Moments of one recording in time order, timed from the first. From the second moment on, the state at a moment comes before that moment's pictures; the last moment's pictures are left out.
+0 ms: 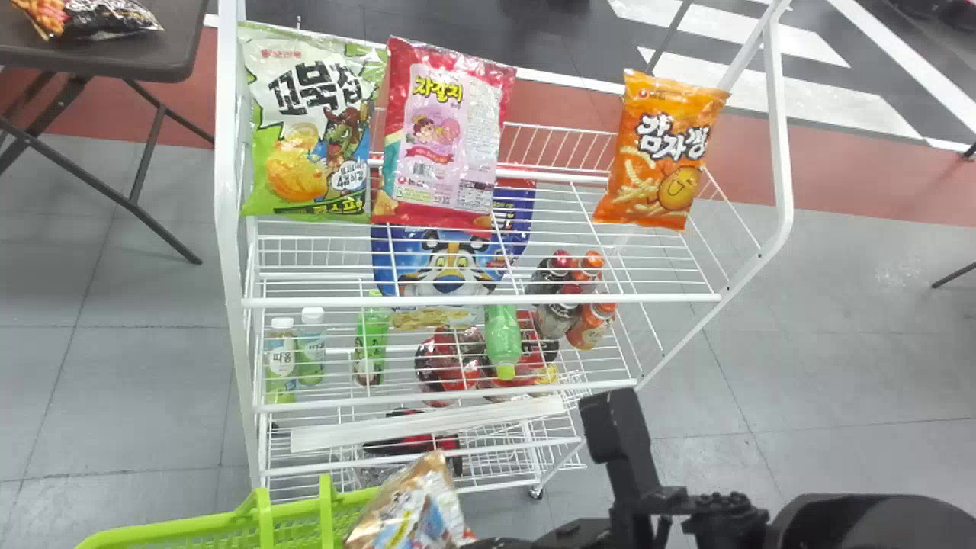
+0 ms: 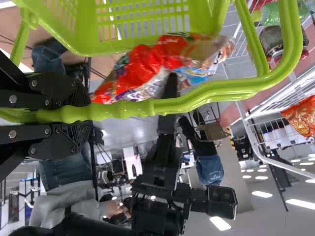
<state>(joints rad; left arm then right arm) 0.73 0.07 0.00 -2.36 0.43 1.38 -0.91 0.57 -0.25 -0.21 -2.52 -0.80 1.57 0.11</state>
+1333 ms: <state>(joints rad) 0.78 0.07 -0.02 -2.39 0.42 1.38 -0.93 0.54 -0.28 0.14 -2.25 -0.54 1.14 0.20</state>
